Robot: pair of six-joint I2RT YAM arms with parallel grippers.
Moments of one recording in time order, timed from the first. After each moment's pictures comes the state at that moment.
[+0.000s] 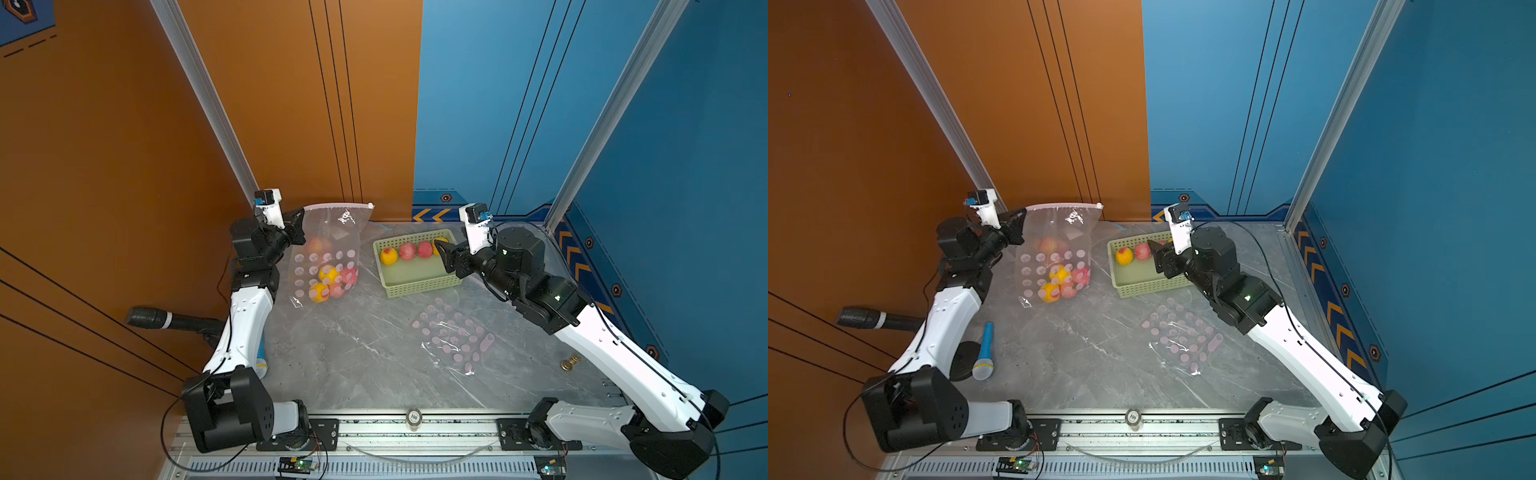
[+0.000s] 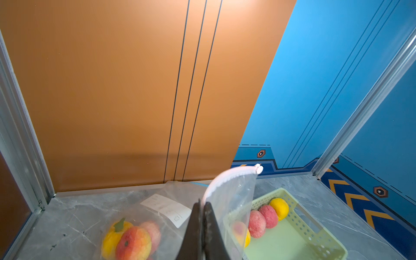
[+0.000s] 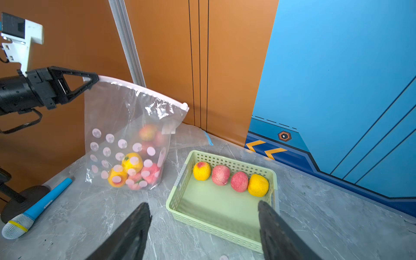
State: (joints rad) left arm 0.19 1.39 1.15 0.22 0.48 -0.22; right arm 0.71 1.20 1.37 -0.40 0.20 0.06
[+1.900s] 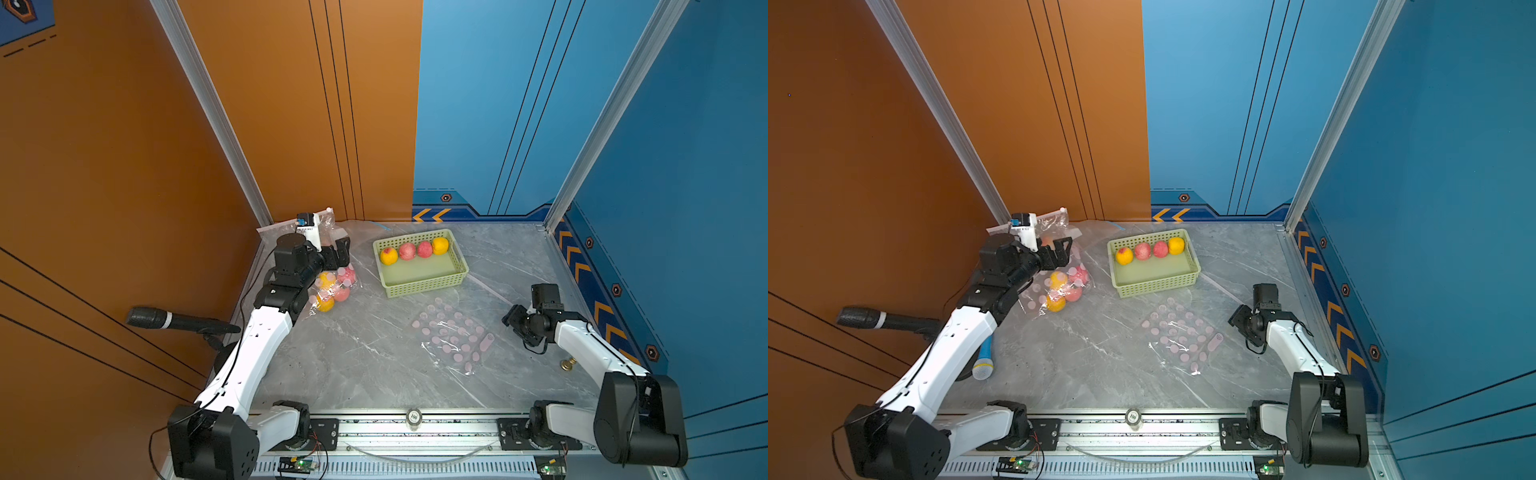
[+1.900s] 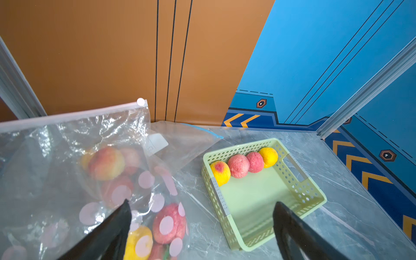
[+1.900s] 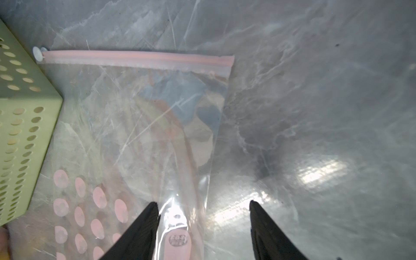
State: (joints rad) left arm -0.14 1.15 0.99 -0.14 0.10 -0.26; right arm -0.06 1.28 0.63 -0.46 -0.15 0.67
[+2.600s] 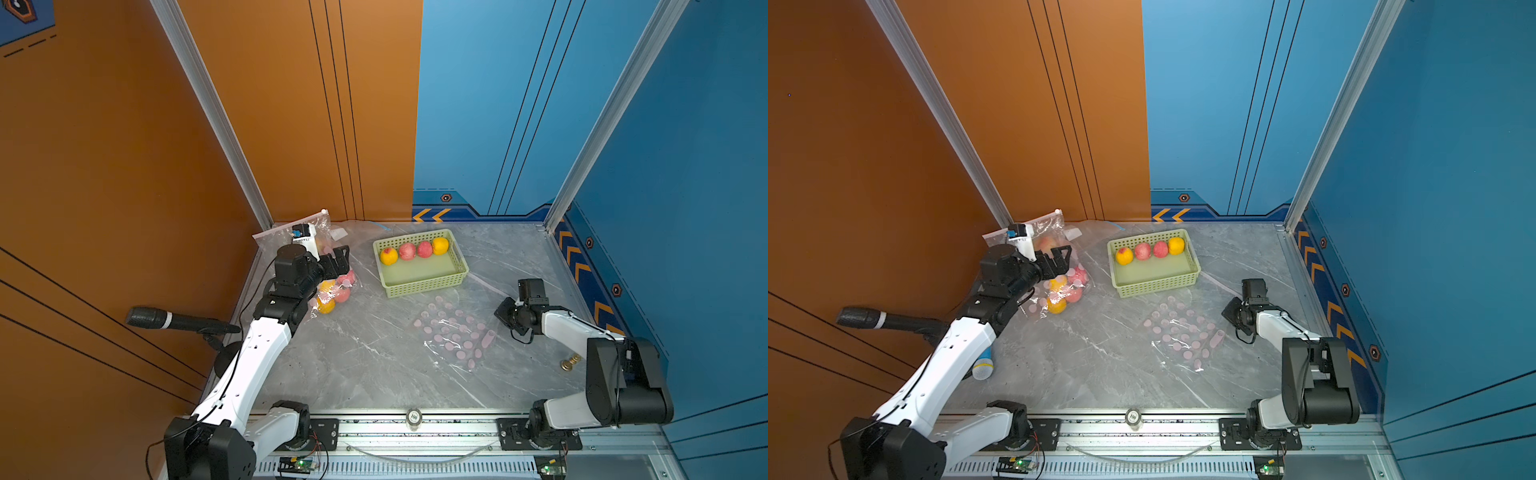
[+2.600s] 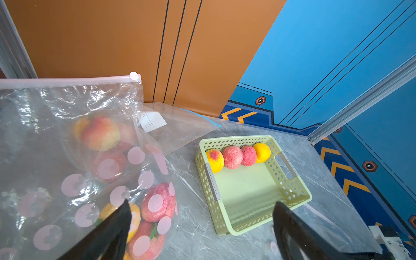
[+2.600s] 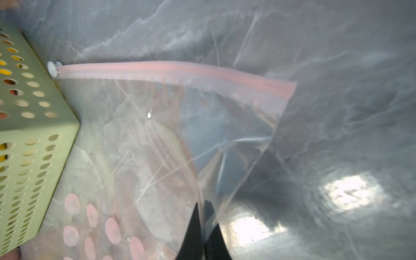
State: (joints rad) left arm -0.15 1.11 0.93 -0.14 0.10 -0.39; right arm 0.01 1.42 0.67 -0.28 -0.09 0.71
